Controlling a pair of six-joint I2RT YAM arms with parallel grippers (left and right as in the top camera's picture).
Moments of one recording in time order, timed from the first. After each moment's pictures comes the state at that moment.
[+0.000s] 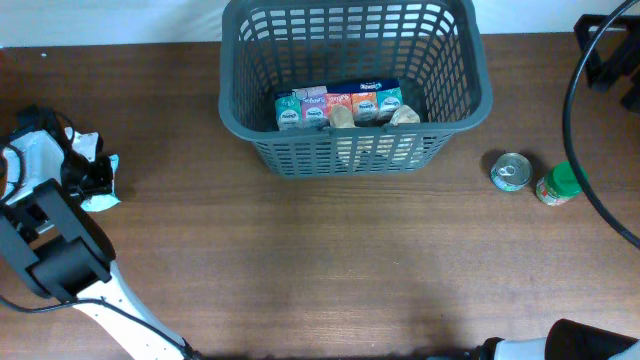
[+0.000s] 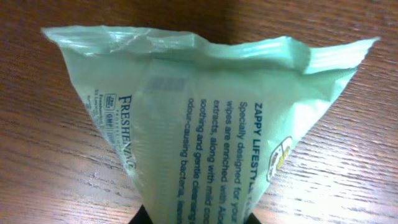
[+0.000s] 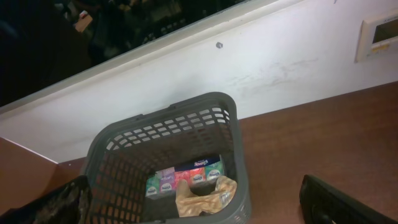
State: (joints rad) left arm 0.55 2.26 1.76 -0.99 0.00 0.36; right arm -0.30 1.58 2.62 -1.47 -0.46 0.24
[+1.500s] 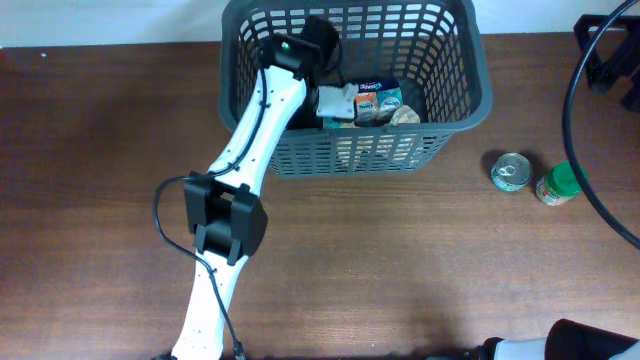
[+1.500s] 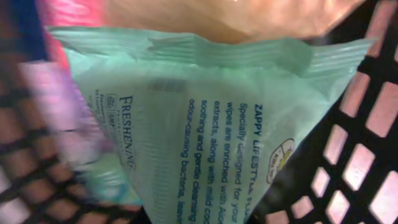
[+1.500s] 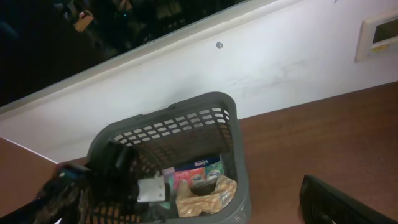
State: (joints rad) left arm -0.42 2.46 2.52 -1.45 -0.07 1.10; right arm -0.30 1.58 2.62 -1.47 -0.45 0.24
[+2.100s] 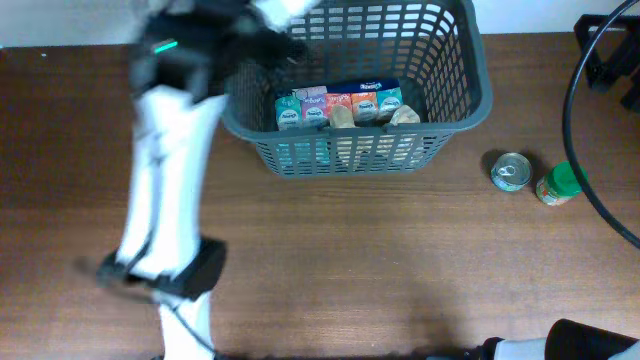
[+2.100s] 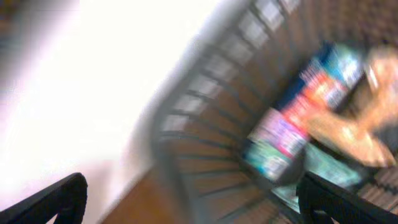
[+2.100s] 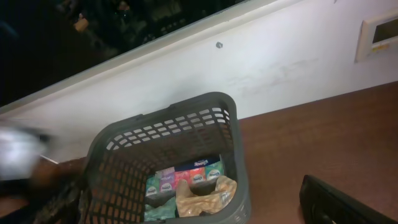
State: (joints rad) left arm -0.32 2.10 2.87 -1.39 -0.05 0.60; right arm -0.30 1.58 2.62 -1.47 -0.45 0.24
